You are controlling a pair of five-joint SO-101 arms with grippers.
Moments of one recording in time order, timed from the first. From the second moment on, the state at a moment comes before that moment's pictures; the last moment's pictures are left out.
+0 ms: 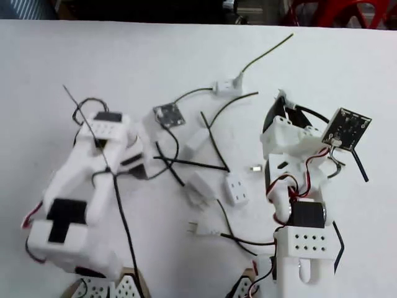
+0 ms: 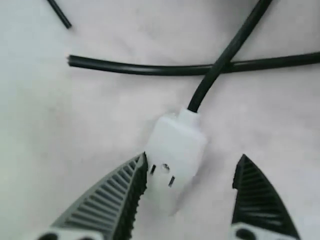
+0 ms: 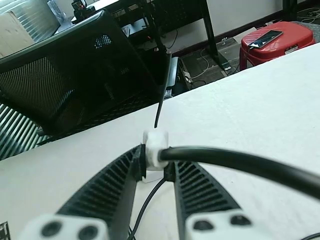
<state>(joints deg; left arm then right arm) 0.2 8.1 24.2 61.0 -56.6 0.4 -63.2 63.3 21.7 -18.9</state>
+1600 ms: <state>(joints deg) 0.8 19.3 -15.4 98.5 -38.3 0.4 -63.2 63.3 21.7 -18.9</state>
